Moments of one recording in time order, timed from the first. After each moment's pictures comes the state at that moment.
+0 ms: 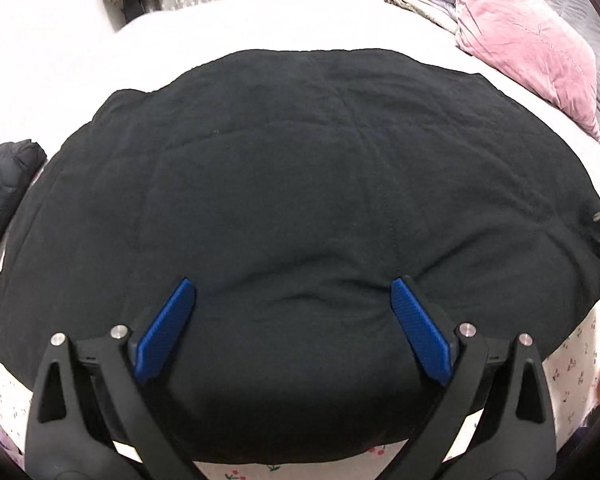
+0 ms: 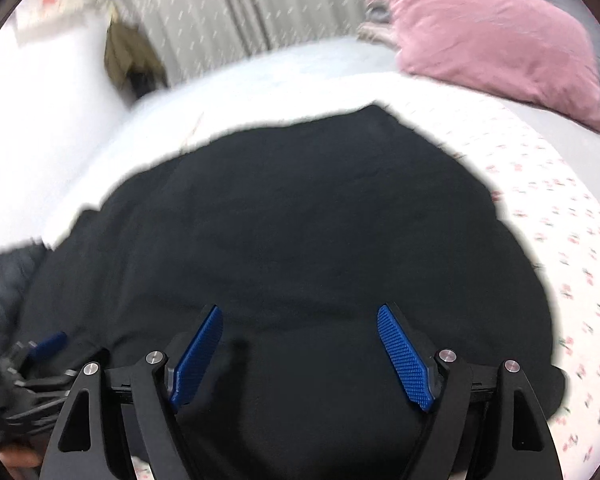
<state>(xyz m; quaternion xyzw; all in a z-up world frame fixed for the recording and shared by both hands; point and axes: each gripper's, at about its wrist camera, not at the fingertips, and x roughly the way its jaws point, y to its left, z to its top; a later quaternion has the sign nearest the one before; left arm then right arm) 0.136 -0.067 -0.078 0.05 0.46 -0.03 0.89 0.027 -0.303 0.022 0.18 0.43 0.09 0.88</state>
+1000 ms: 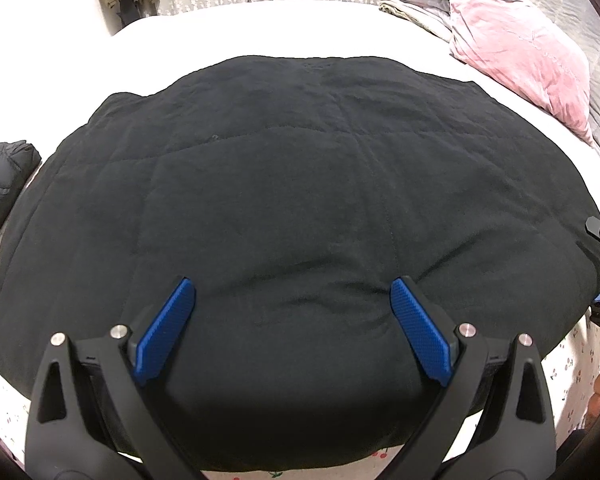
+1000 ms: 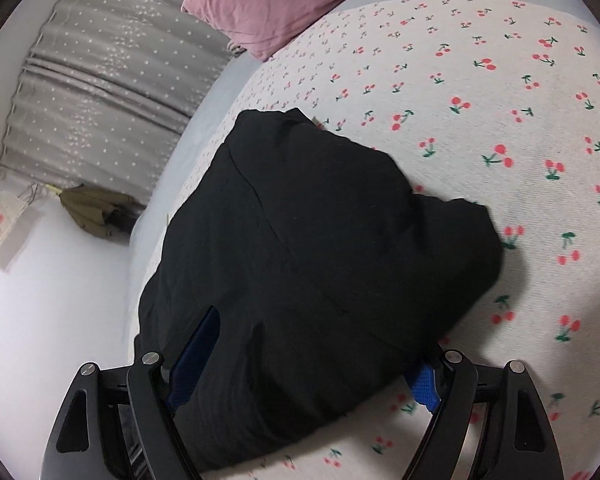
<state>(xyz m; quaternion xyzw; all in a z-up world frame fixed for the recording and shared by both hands) 0.127 -0.059 -0.076 0.04 0.45 -0.04 0.89 -0.015 -0.384 -0.043 0.49 0.41 0.03 0.77</state>
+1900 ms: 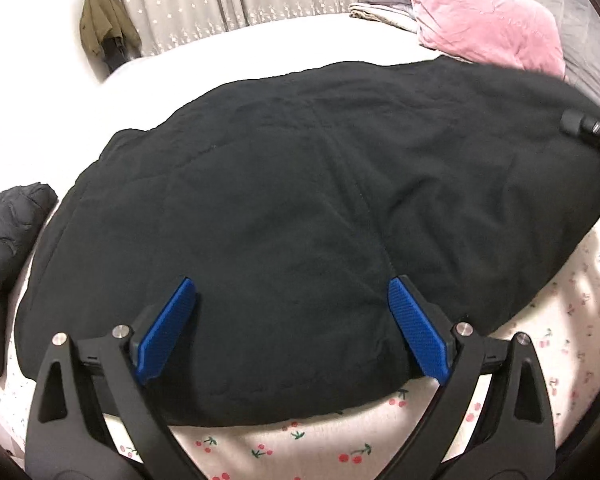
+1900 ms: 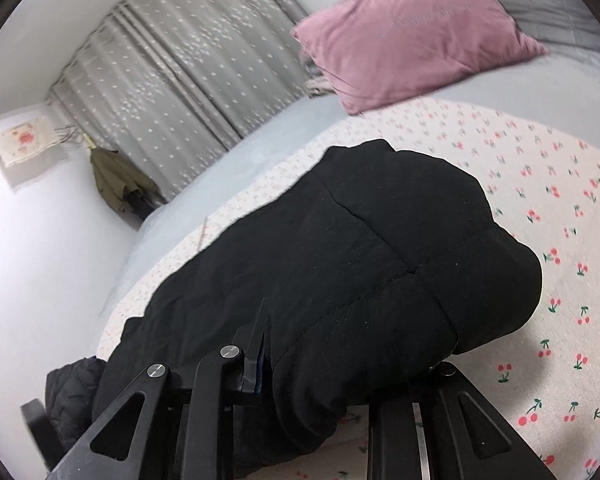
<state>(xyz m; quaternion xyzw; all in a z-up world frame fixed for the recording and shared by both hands) 0.085 -0.063 -0.068 0.12 0.40 -0.06 0.91 -0.025 -0.323 0.028 0.35 0.31 0.05 0.88</state>
